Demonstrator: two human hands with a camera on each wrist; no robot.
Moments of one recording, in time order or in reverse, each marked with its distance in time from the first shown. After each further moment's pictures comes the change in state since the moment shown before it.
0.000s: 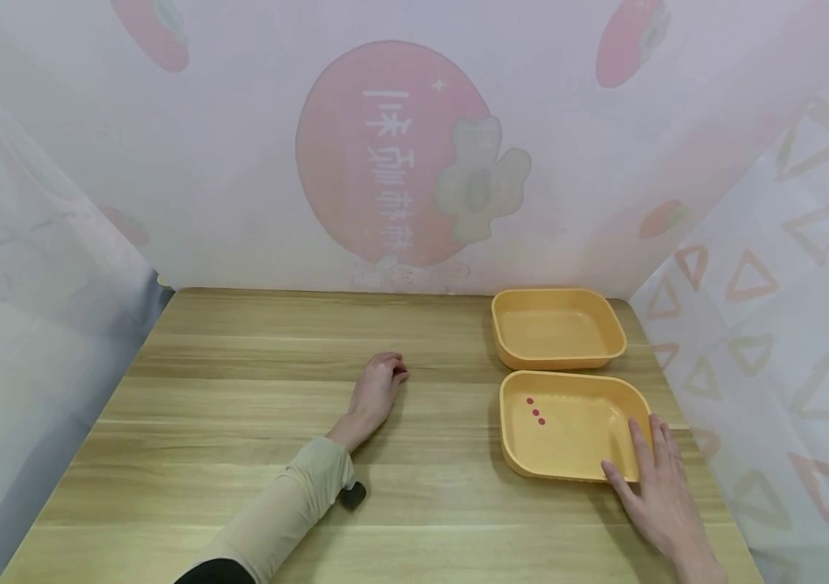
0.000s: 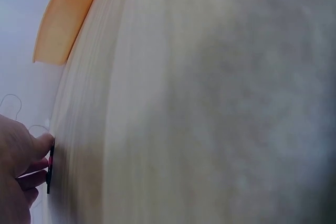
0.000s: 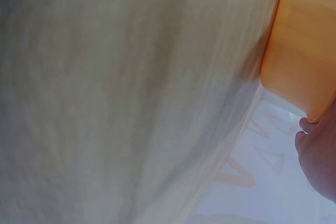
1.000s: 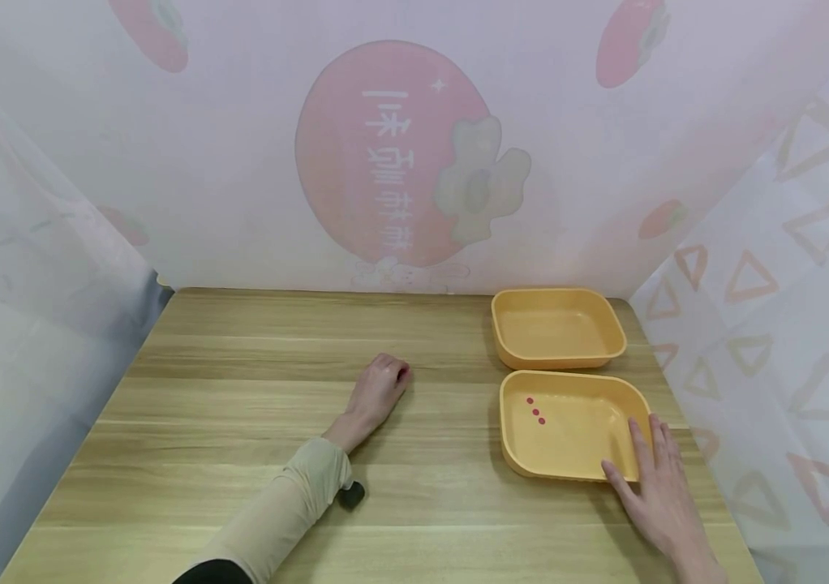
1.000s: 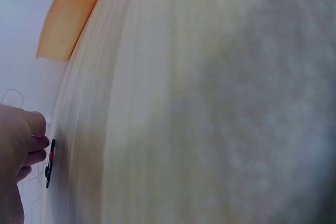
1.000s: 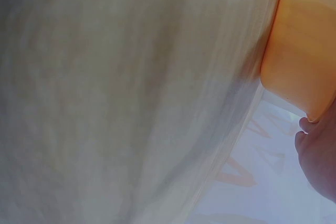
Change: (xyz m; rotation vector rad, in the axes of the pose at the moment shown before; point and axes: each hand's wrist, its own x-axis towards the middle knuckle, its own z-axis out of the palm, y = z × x) left_hand -0.002 -0.004 -0.004 0.111 0.029 0.210; right_hand -0.001 -0.002 -0.001 0.003 0.007 0.001
